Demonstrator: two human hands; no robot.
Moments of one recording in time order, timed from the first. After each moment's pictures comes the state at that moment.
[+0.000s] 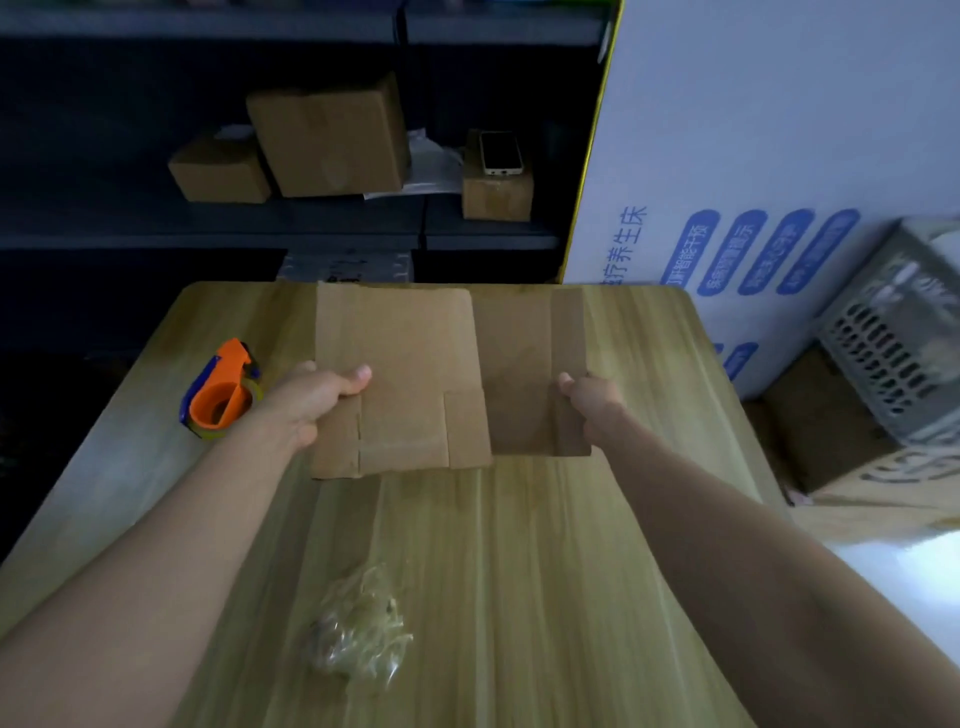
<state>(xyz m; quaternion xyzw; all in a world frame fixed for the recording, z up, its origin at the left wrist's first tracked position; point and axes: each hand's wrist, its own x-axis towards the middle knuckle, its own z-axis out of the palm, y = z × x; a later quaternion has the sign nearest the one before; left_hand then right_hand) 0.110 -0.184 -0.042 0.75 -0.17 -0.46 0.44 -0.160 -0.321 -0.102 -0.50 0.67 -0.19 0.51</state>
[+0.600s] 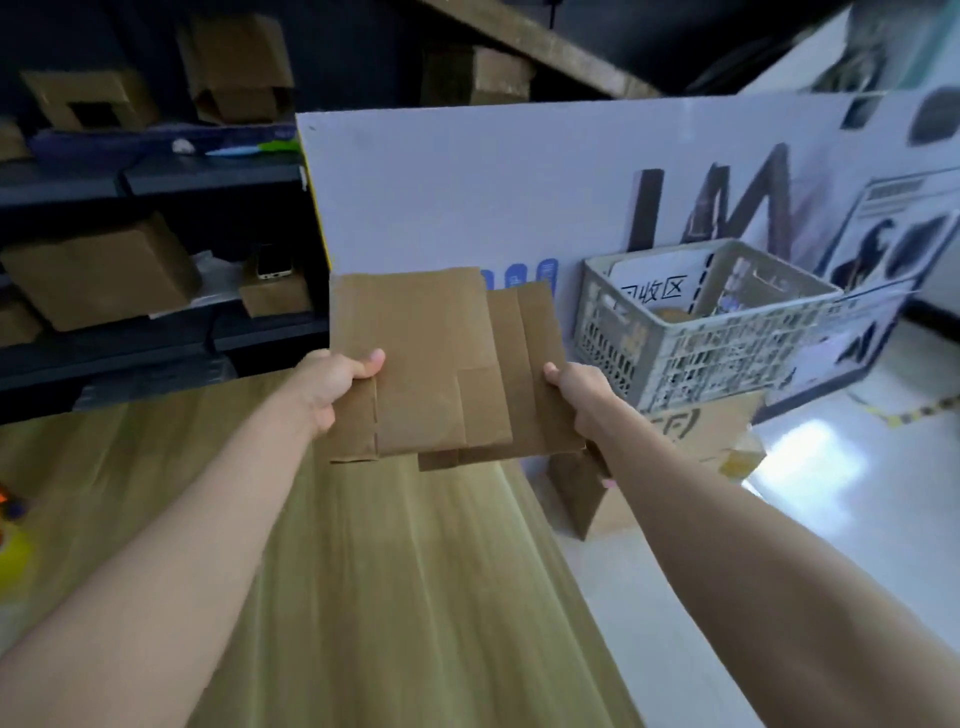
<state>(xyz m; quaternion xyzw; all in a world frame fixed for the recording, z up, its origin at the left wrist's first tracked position) -0.204 -0.249 0.065 0.62 -0.35 -0.53 0.46 -0.473 -0.292 0.024 -0.38 0.70 -0.36 0.49</state>
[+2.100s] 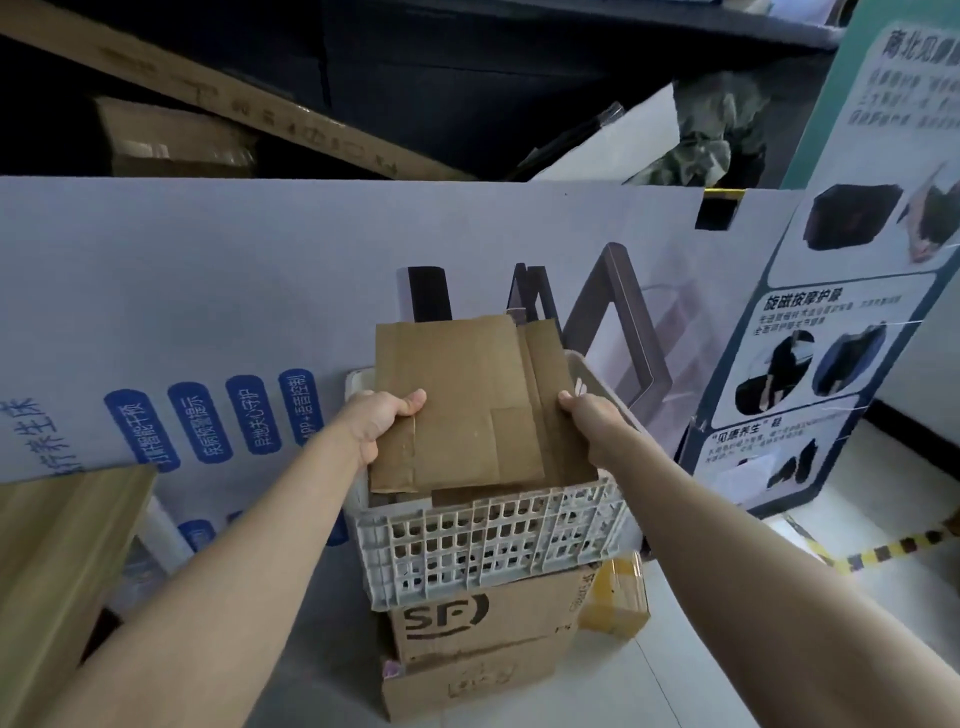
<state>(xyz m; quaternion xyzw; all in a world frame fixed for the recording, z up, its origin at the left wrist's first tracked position) -0.756 -0.620 0.051 0.63 -0.30 -0.56 0.45 -1.008 -0.664 0.039 -0.40 0.67 -0.35 0.52</state>
